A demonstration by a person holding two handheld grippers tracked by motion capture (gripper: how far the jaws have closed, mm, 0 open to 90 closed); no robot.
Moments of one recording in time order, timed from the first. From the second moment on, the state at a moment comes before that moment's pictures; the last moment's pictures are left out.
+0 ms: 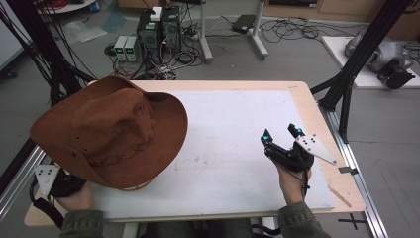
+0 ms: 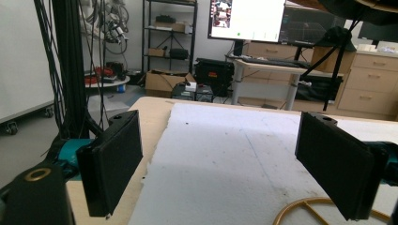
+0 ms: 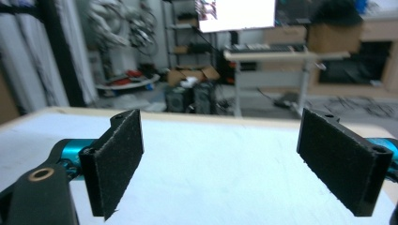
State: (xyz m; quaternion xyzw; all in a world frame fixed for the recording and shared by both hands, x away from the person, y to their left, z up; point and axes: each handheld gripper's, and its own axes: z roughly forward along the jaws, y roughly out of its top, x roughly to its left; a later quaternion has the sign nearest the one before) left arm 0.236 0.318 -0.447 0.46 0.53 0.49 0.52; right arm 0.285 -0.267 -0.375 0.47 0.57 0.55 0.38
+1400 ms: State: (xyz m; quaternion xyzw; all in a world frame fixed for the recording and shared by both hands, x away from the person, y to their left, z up) left arm 0.235 0.317 -0.446 0.46 0.53 0.49 0.52; right arm 0.294 -0.285 -0.423 0.51 0.55 0.51 0.42
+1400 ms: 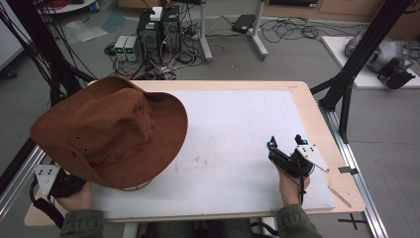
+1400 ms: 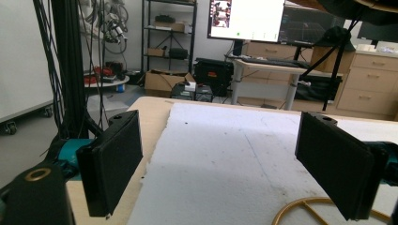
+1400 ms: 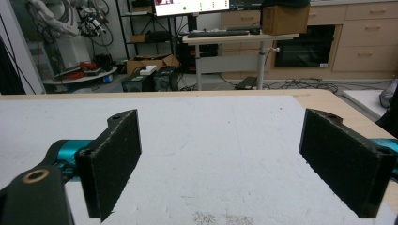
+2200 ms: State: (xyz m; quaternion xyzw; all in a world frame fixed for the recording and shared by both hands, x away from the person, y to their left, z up) left arm 0.236 0.316 -0.446 0.46 0.53 0.49 0.52; right arm 0.291 -0.284 -0.421 0.51 0.55 0.52 0.41
